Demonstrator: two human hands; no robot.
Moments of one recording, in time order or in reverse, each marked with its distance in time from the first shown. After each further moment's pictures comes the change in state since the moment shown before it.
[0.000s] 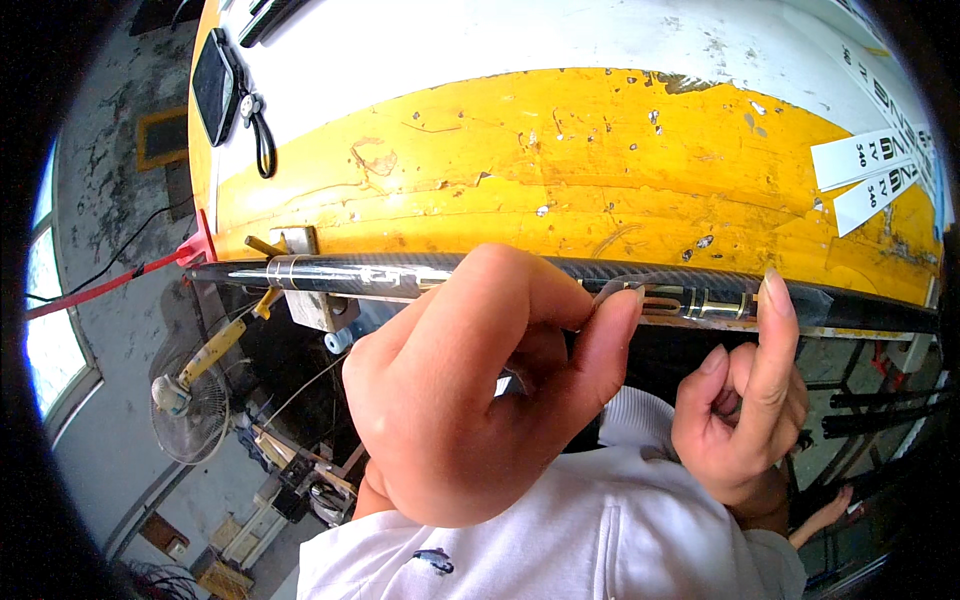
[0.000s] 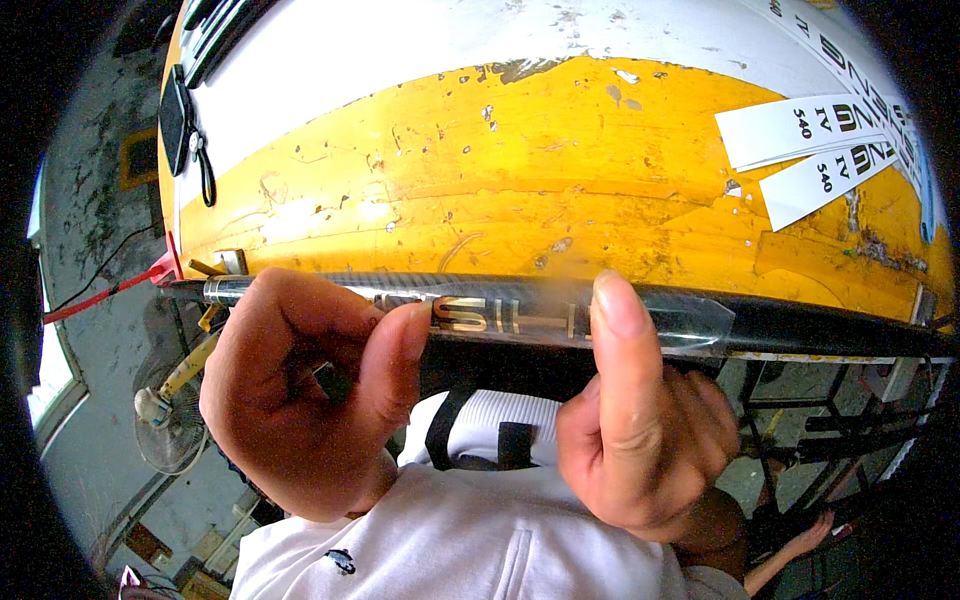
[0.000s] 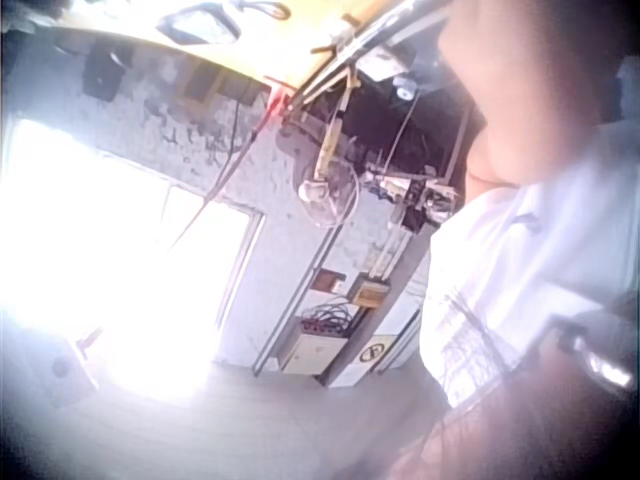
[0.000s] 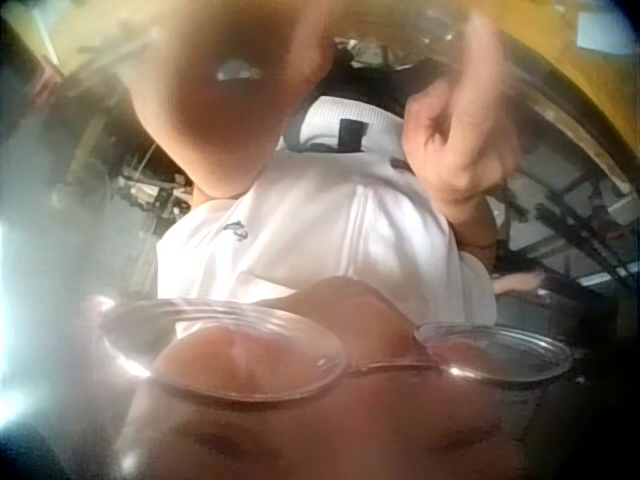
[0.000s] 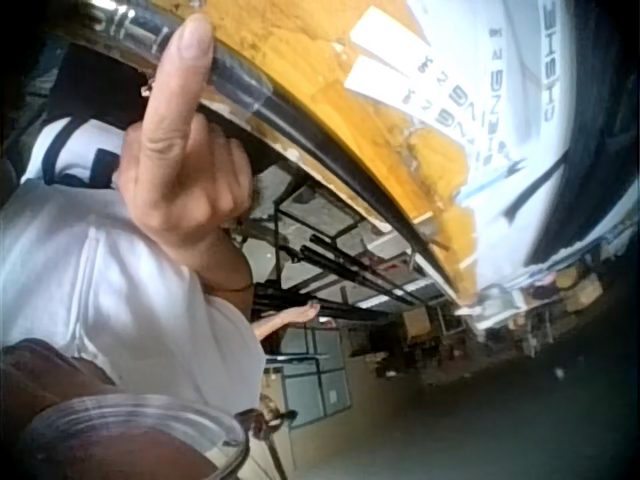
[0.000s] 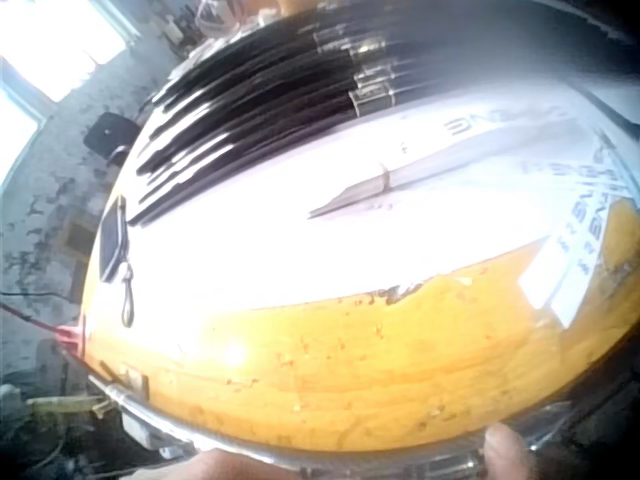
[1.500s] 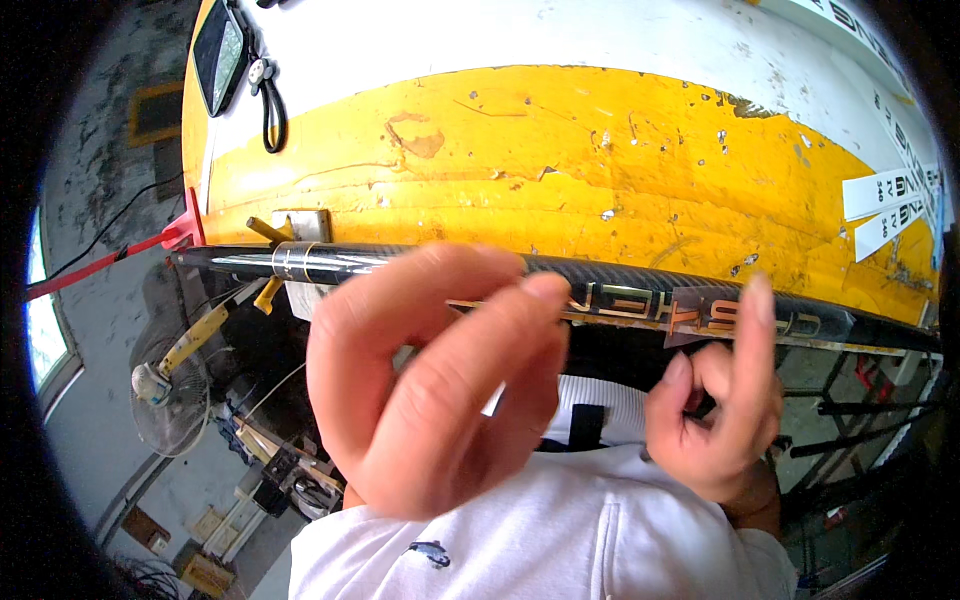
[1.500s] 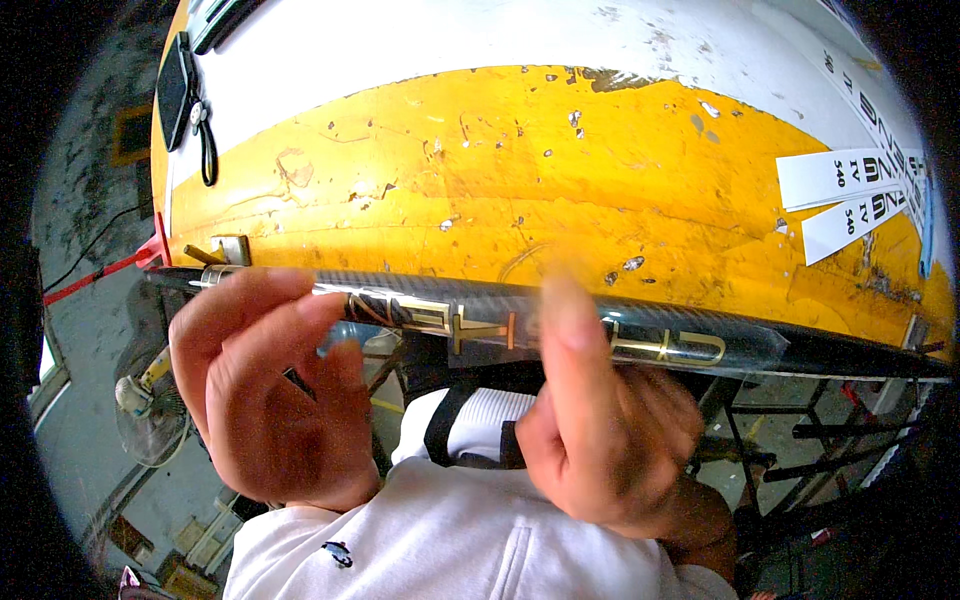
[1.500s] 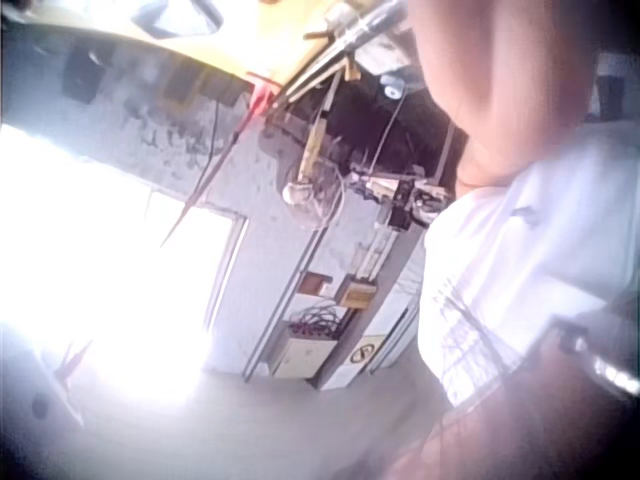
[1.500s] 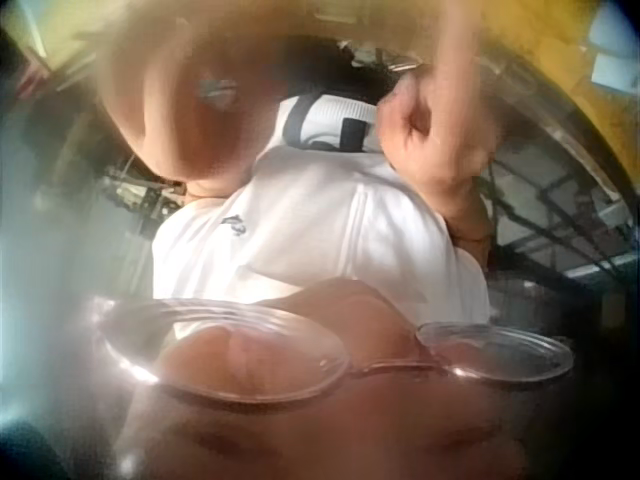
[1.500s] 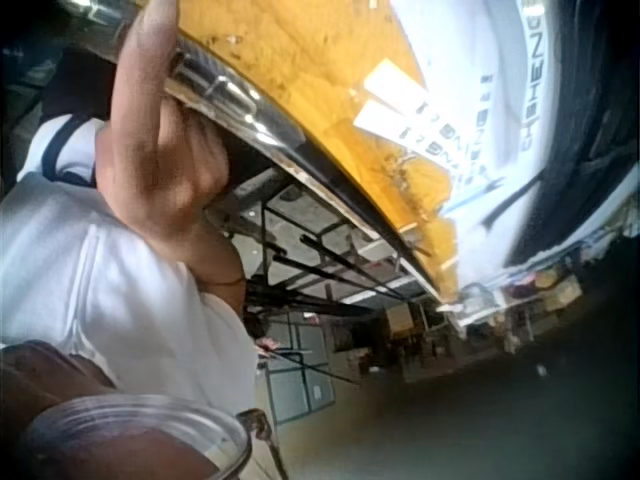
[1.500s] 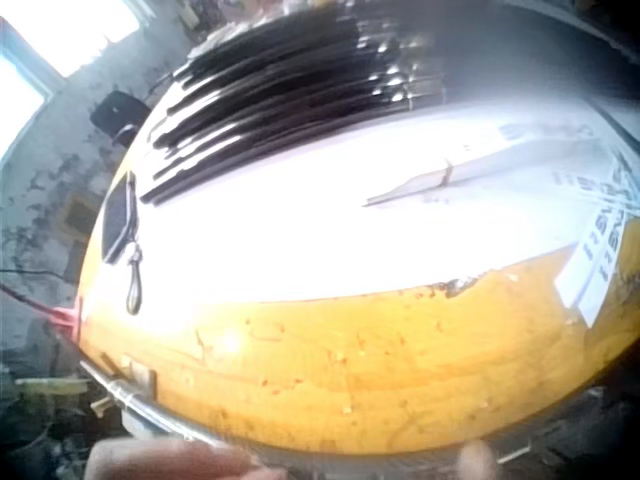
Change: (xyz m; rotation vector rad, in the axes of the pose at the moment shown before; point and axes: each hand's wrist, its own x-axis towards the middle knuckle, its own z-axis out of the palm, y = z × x) left_hand -0.009 -0.035 -0.027 0.310 0.194 0.347; right_hand 0.010 -0.013 0.018 0.162 -0.052 -0.098
